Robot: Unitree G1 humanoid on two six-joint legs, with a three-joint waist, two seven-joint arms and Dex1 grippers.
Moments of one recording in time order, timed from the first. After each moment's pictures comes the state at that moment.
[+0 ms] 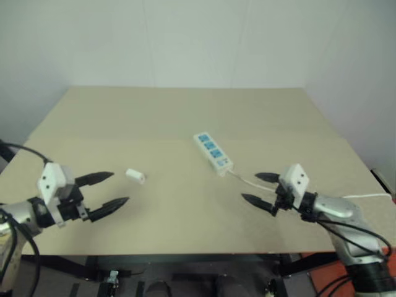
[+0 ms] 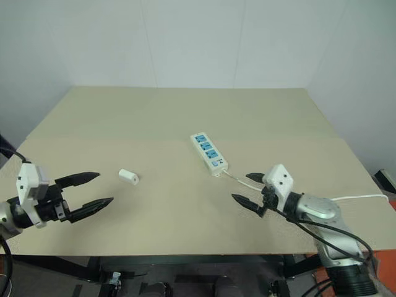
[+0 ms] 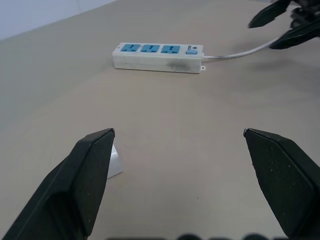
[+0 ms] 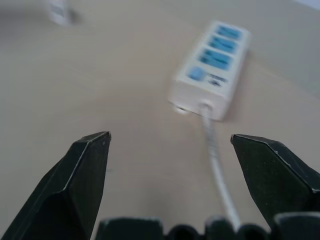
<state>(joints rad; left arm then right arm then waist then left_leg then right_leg) 0.06 0.82 0.48 -0.33 -0.61 0.42 -1.07 -0.27 -0.58 0.03 -0.11 0.22 0.32 0.70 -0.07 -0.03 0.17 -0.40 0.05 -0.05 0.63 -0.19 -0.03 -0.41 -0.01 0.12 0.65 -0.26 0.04</state>
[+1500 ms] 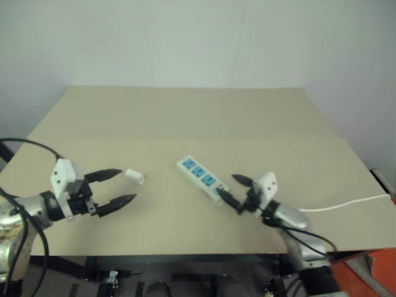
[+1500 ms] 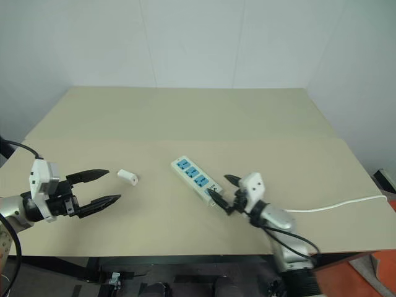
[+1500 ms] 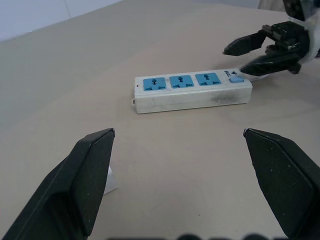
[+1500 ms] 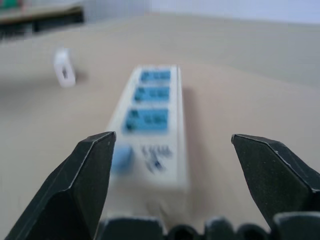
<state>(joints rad) -0.01 0.82 0.41 -0.27 -0.60 0.39 -1.09 -0.20 -0.23 0.10 -0.01 0.21 0.09 0.59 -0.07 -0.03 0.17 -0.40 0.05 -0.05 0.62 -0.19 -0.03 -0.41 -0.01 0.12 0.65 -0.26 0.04</state>
